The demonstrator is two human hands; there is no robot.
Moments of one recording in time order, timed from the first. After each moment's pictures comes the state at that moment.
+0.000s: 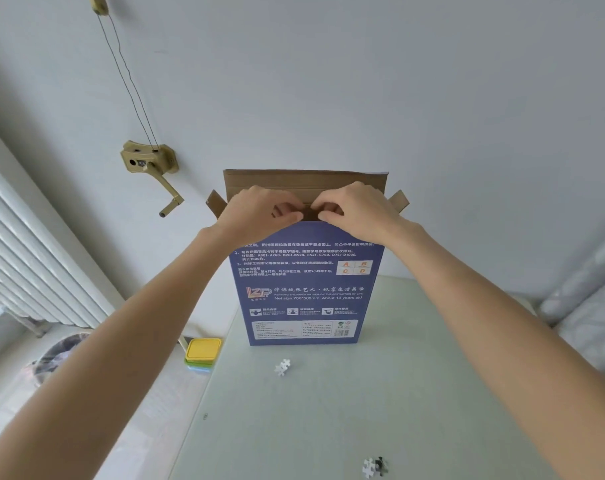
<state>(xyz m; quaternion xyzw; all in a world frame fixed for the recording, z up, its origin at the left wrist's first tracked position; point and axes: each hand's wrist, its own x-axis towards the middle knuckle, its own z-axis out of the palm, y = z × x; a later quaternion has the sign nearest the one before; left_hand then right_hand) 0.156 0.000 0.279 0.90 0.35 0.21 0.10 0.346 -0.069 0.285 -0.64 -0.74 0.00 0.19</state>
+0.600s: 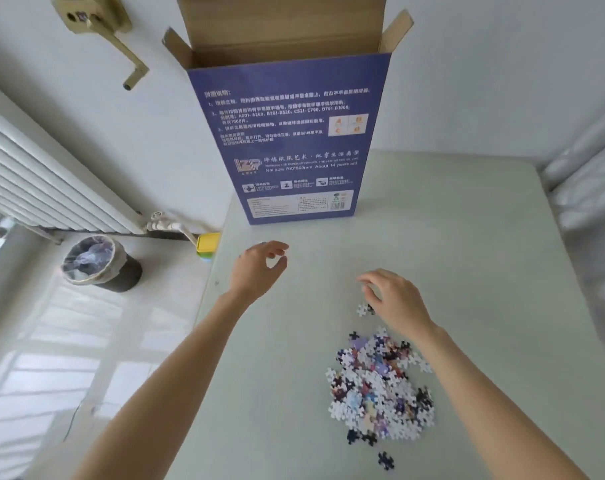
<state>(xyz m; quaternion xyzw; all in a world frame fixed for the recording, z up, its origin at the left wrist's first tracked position) 0.093 -0.161 0.037 0.80 0.50 0.17 0.28 0.318 -0.316 0.025 -0.74 -0.62 0.16 0.19</state>
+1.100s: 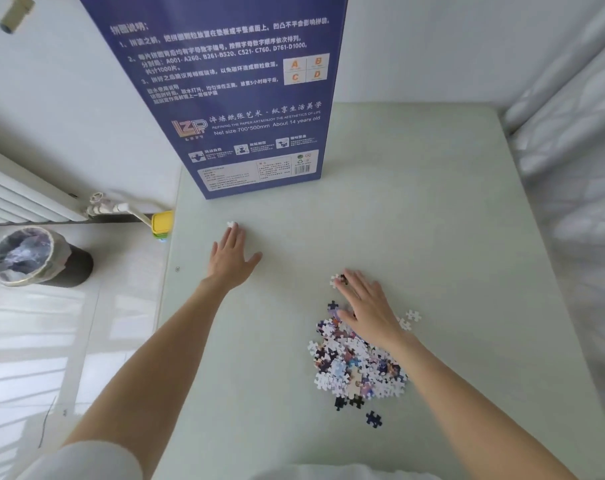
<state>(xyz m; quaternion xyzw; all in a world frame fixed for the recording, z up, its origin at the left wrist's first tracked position) 0.095 -0.140 -0.052 0.83 0.49 -0.13 0.23 0.294 -0.372 -0.057 -0.76 -0.58 0.28 -0.01</state>
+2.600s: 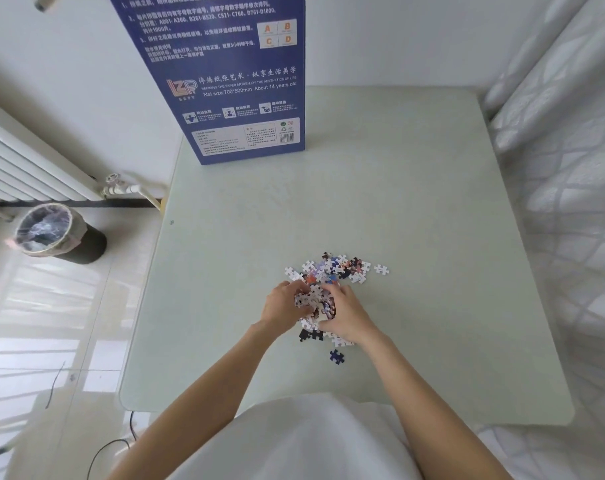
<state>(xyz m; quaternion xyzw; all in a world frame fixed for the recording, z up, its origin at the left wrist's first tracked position) 0.123 -0.372 -0.030 0.76 0.49 -0.05 0.43 0.251 -0.461 -0.031 -0.77 -0.43 0.45 0.16</state>
